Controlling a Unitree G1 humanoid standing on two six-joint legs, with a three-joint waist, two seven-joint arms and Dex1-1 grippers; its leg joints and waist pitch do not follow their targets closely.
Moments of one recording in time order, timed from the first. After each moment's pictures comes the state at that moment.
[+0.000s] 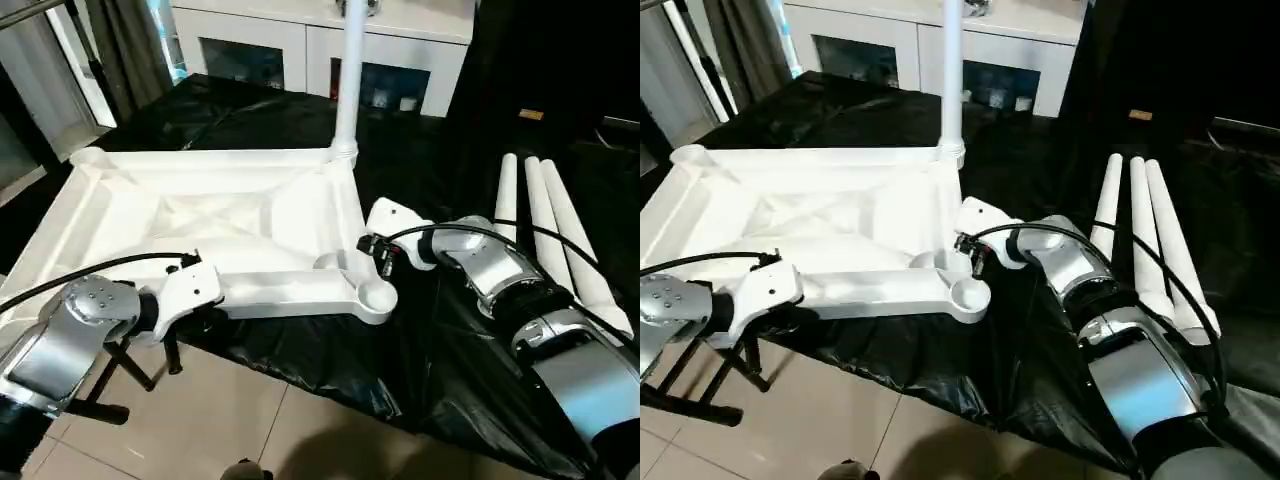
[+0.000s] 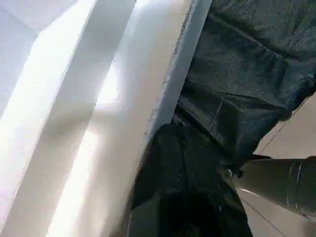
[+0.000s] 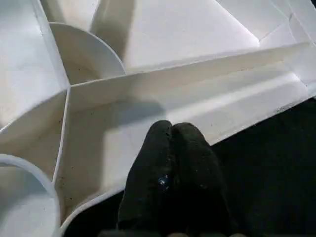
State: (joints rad) left arm -0.29 0.79 -0.28 0.00 0.04 0.43 -1.01; right arm -0.89 -0.30 0.35 1.03 -0.21 -0.10 0.81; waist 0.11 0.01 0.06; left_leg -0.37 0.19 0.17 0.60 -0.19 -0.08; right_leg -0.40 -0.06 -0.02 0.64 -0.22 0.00
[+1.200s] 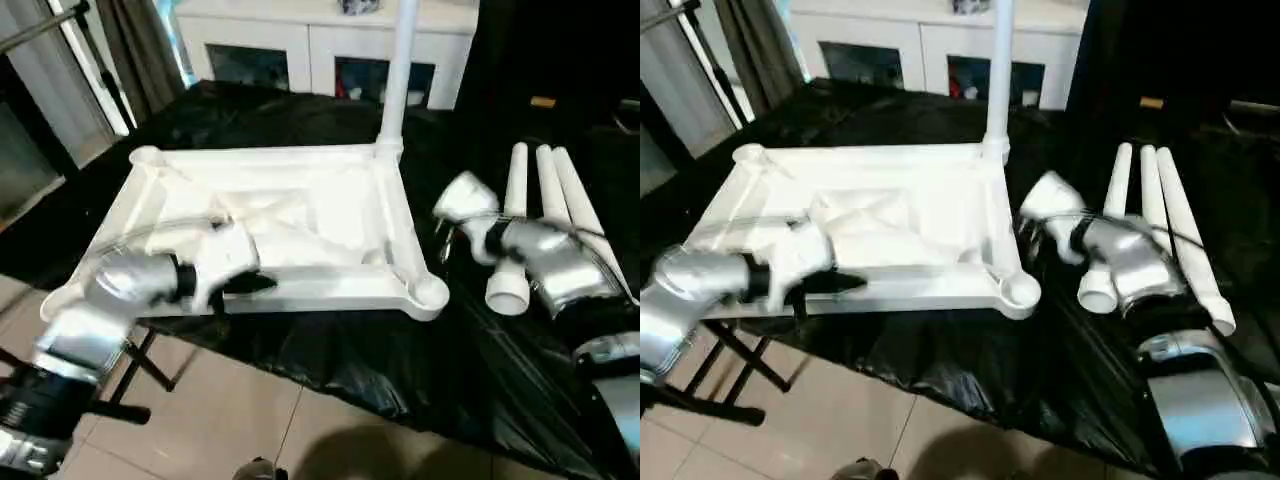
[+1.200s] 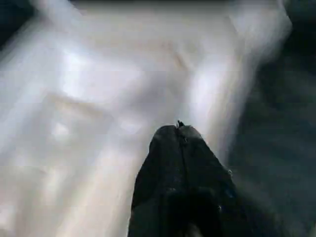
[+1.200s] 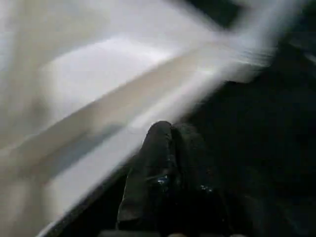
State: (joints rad) left arm -0.42 0.55 -0.13 -0.07 -0.11 0.45 -0.92; right arm -0.78 -0.46 0.01 0.73 0.00 0.24 0.68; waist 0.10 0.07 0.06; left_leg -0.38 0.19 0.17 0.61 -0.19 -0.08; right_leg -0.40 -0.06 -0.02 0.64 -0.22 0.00
